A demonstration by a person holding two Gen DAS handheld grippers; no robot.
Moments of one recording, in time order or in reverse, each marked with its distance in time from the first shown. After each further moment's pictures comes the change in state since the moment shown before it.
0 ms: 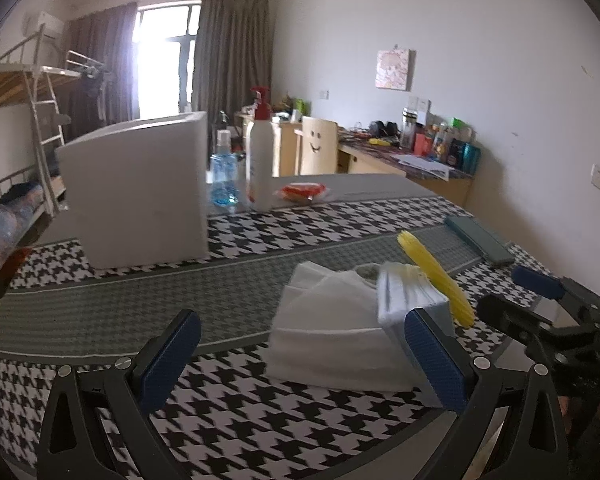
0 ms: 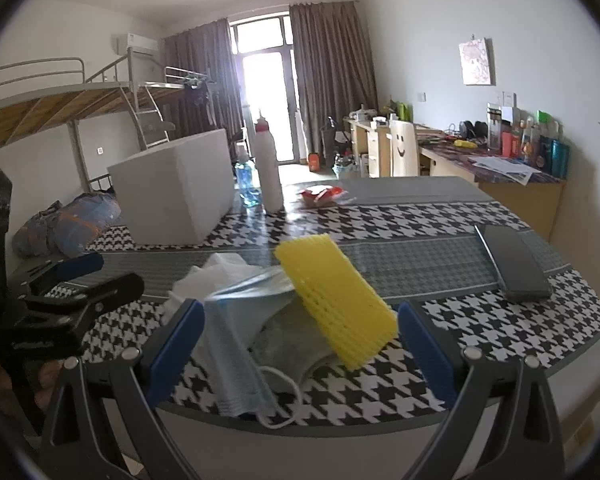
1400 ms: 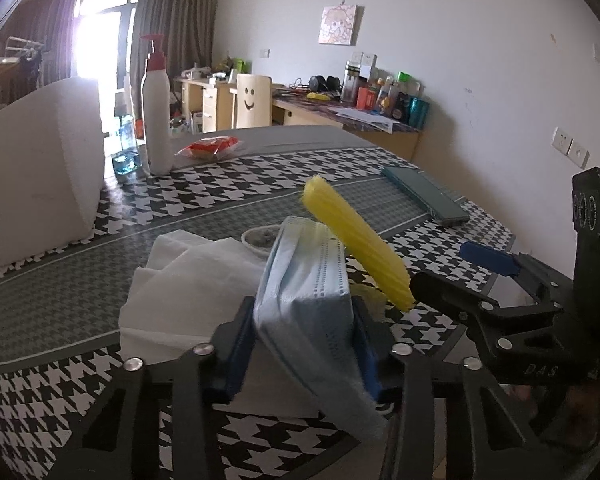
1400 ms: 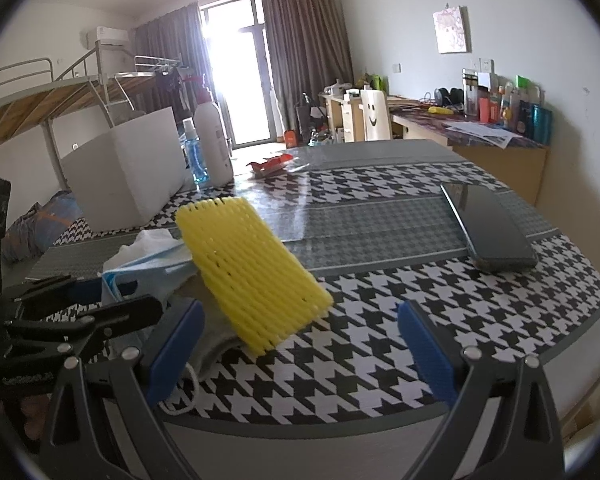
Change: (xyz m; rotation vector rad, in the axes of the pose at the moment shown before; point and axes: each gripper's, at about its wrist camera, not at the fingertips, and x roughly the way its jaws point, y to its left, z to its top) left arm 0.059 -0.058 -0.004 0.055 0.155 -0.200; right arm 0.022 -0.055 -0.013 0.066 0.084 -0.049
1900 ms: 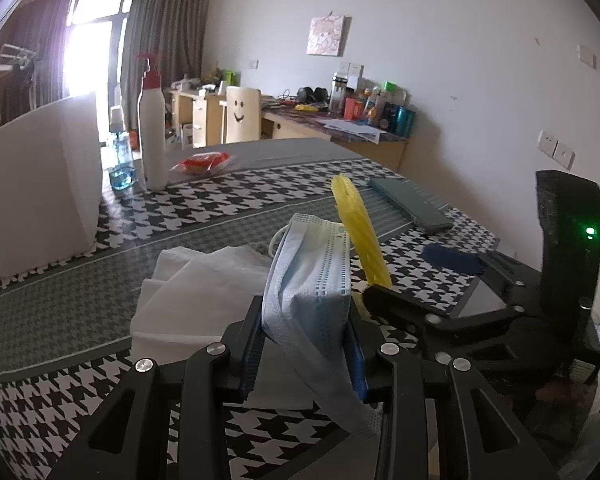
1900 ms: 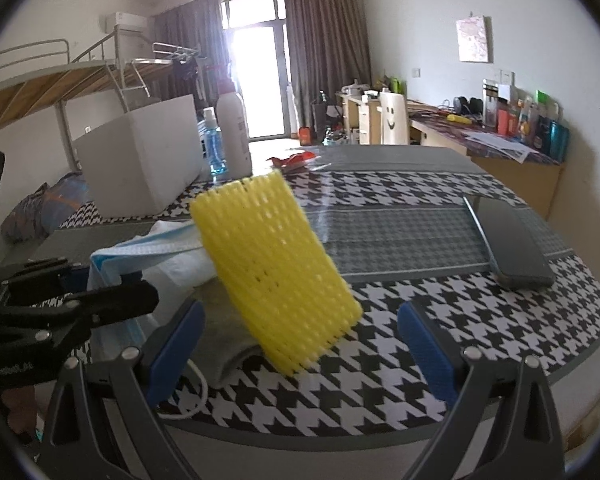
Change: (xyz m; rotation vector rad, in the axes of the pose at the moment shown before) left arm -0.021 0.000 0.000 0.024 -0.043 -0.036; right arm 0.008 0.021 0.003 -0.079 0.011 0.027
